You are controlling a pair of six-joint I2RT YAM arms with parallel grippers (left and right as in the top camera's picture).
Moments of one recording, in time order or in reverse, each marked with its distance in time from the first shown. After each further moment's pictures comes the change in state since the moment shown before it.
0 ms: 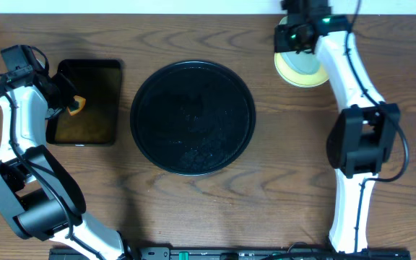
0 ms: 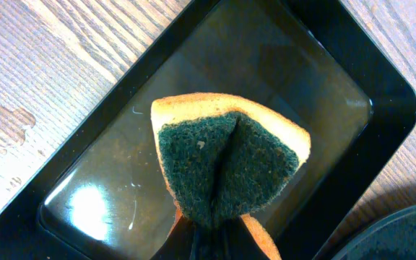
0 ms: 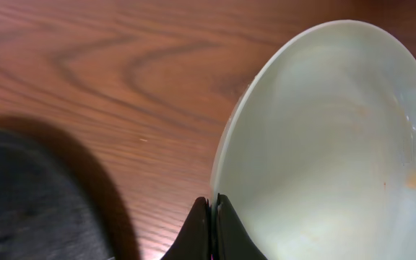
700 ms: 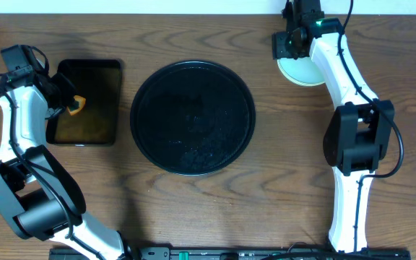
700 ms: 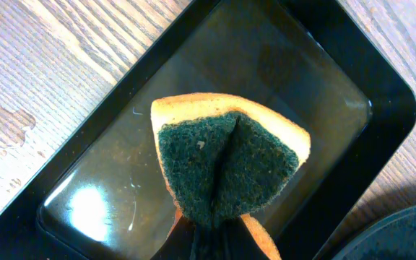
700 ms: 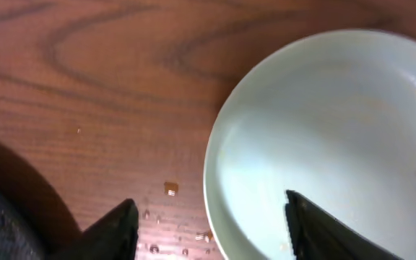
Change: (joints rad) left arm 0.000 0.000 0.000 0.003 0.000 0.000; right arm 0.003 0.023 -0.001 -0.052 0.108 0.055
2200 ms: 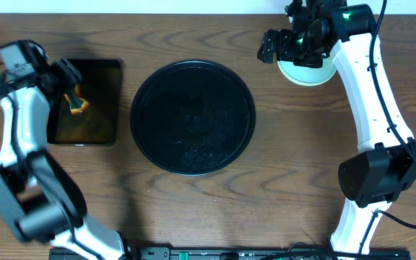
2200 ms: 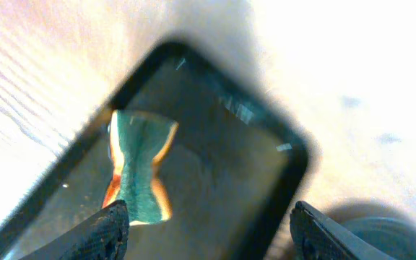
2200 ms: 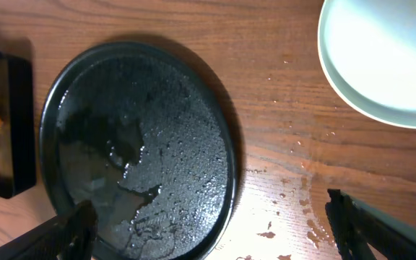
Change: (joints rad) left arm -0.006 -0.051 -0.022 0.206 0.119 0.003; right arm 0.045 -0.317 -0.001 -0.386 -0.250 0.148
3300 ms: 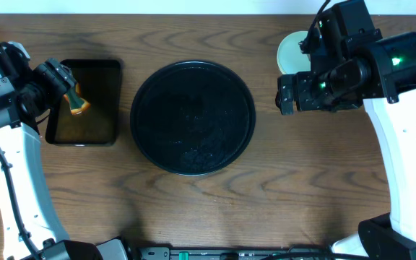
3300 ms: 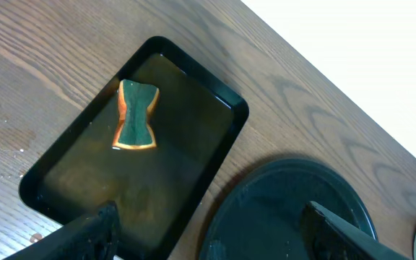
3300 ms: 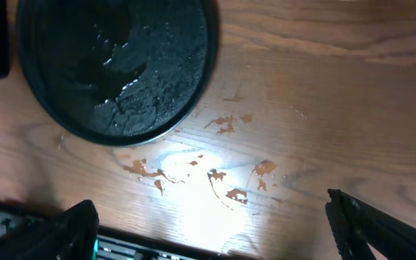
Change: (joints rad) left arm 0.000 -0.369 0.003 -0.308 0.023 -0.003; right arm 0.125 -0.349 0.002 -0.458 0.175 -0.042
